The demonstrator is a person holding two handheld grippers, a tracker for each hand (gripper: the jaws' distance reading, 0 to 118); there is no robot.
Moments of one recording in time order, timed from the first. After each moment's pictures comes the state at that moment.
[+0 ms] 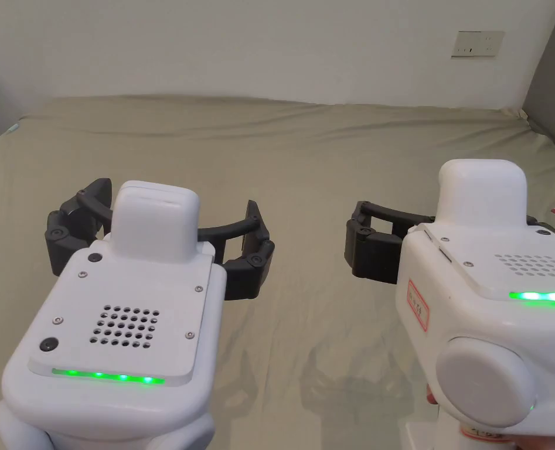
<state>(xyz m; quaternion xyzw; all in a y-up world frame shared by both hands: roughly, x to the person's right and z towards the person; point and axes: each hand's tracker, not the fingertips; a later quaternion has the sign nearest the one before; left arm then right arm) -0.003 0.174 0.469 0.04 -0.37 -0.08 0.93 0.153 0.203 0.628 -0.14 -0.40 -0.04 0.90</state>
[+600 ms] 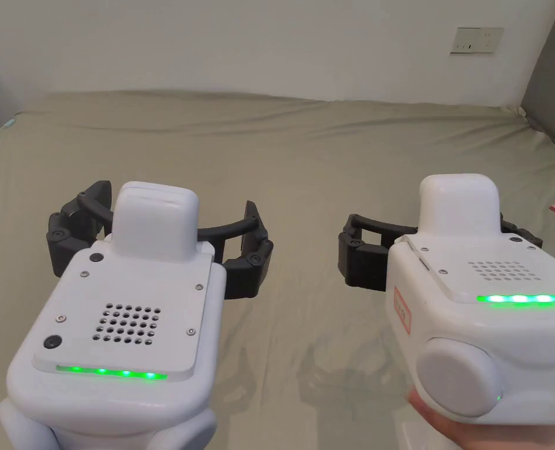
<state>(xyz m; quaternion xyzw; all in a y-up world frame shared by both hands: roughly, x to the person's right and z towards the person) 0.002 0.167 0.466 0.03 -0.36 -0.08 0.93 0.163 0.181 0.617 -0.17 -0.40 -0.02 0.90</state>
